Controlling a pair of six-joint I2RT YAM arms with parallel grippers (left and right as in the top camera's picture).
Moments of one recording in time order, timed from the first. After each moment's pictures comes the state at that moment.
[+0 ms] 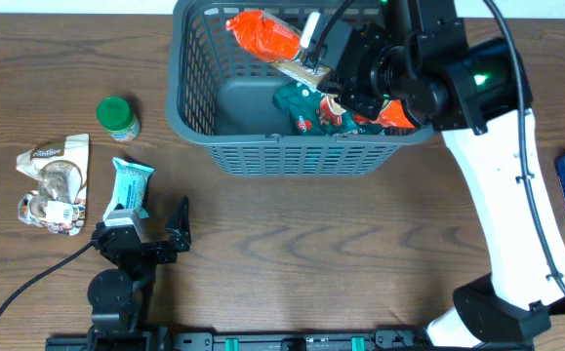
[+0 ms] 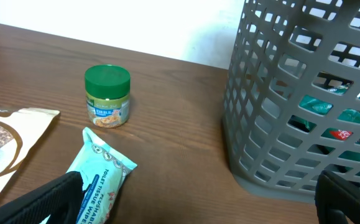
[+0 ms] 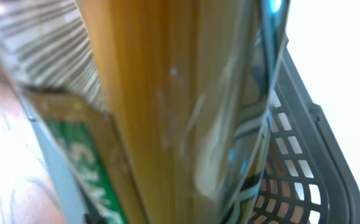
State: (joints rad) left arm -0.02 0.01 0.08 -0.26 0.01 -0.20; right arm 0.43 1.75 2.21 -1.30 -0.22 -0.74
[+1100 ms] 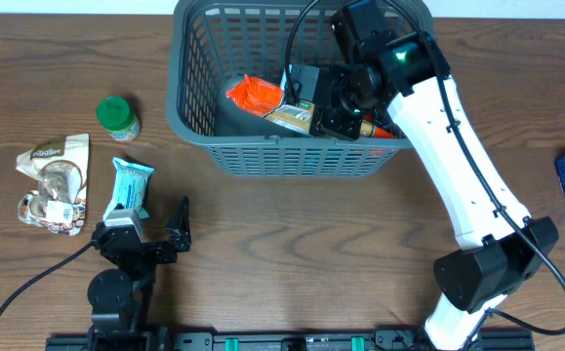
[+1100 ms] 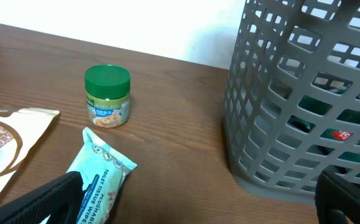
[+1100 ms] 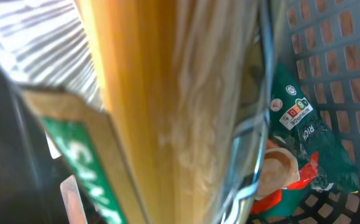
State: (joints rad) left arm -0.01 0.01 0.08 -0.26 0.01 -0.20; right arm 0.43 1.89 2.00 -1.33 -0.27 -0.85
